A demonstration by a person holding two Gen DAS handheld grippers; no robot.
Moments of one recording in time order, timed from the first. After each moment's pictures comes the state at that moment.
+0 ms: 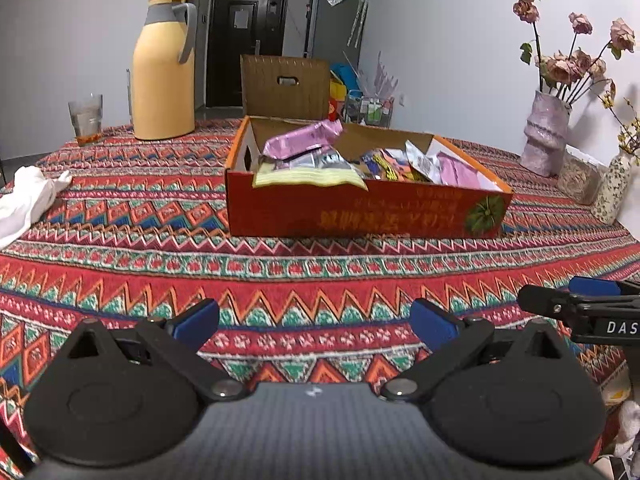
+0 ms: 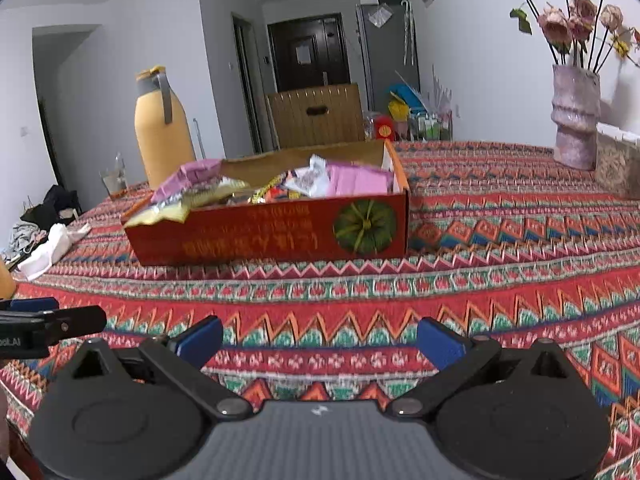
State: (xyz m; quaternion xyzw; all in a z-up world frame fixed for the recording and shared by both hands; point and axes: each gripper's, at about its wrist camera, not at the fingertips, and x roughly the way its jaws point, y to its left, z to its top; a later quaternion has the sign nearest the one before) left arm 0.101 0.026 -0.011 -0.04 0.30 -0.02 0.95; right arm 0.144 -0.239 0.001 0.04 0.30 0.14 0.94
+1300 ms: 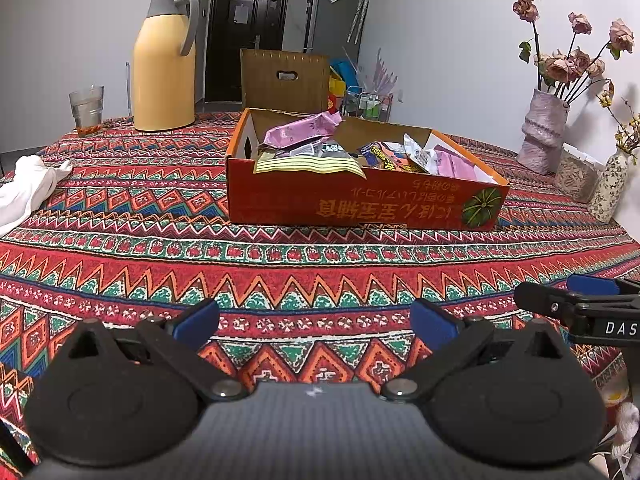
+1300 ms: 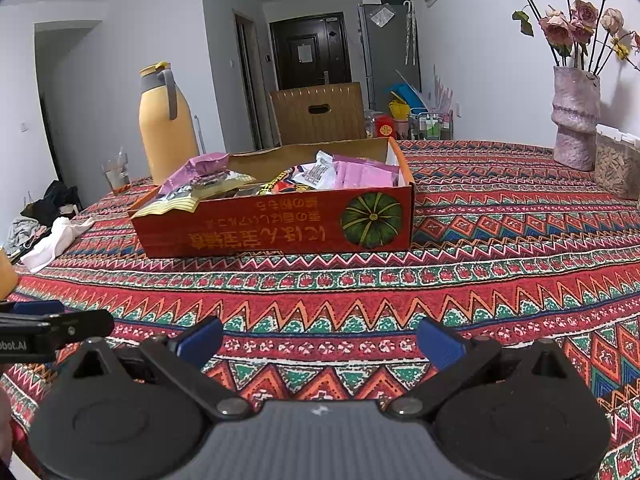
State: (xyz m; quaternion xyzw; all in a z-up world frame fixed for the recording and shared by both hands) left arm 0.094 0.026 -0.012 -0.05 0.30 -0.02 0.95; right arm 0.136 -0.236 0.004 0.03 0.30 0.14 0.94
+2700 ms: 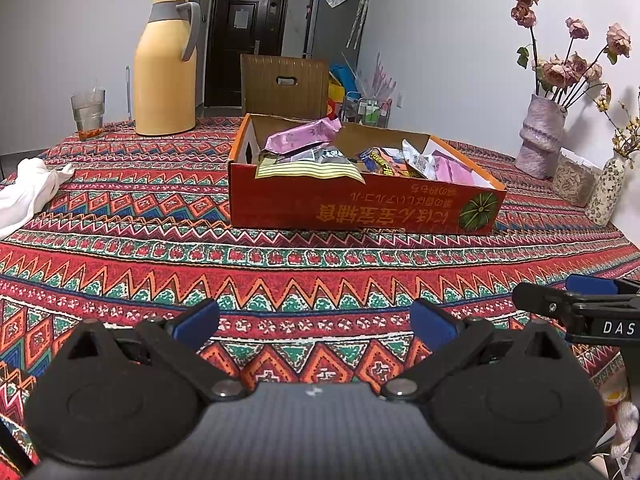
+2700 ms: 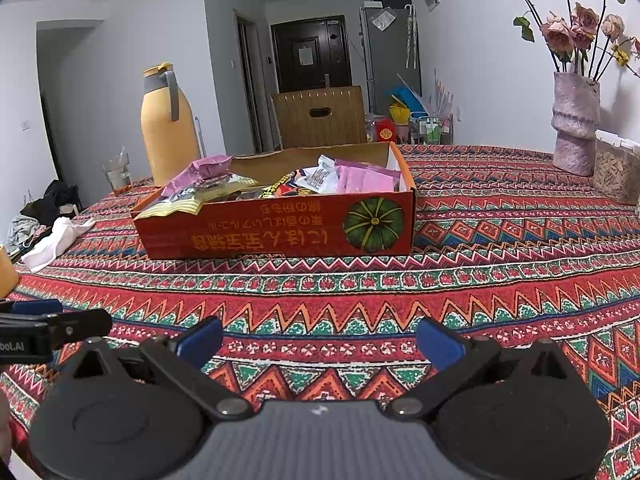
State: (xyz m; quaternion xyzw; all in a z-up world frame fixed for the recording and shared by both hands) left arm 0.089 0.029 -0.009 -0.05 0.29 -0.02 0.95; right arm 0.132 -0.234 0.008 0.03 0.29 0.14 0.95
